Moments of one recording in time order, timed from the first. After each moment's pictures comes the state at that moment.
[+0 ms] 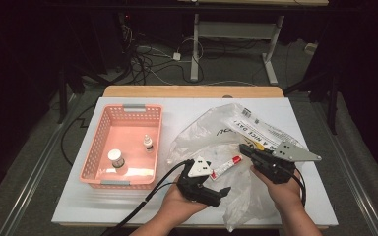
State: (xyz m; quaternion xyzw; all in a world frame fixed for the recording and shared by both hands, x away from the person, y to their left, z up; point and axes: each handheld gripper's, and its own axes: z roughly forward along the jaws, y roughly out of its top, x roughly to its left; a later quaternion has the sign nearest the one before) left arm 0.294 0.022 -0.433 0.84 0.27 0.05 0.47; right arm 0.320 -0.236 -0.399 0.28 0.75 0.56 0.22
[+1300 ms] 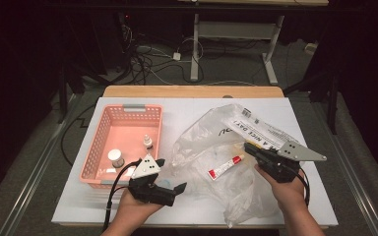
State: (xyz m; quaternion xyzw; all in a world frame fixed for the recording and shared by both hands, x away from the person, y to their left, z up) left arm 0.279 0.130 -0.418 0.80 0.34 0.10 0.48; right arm 0.323 -0.247 -0.400 0.30 0.74 0.56 0.22
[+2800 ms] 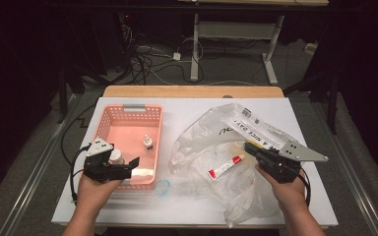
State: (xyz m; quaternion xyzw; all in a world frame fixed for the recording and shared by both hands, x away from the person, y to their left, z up) left arm 0.311 0.240 -0.415 0.75 0.48 0.18 0.42; right arm 0.321 -0.248 -0.398 0.29 0.74 0.57 0.22
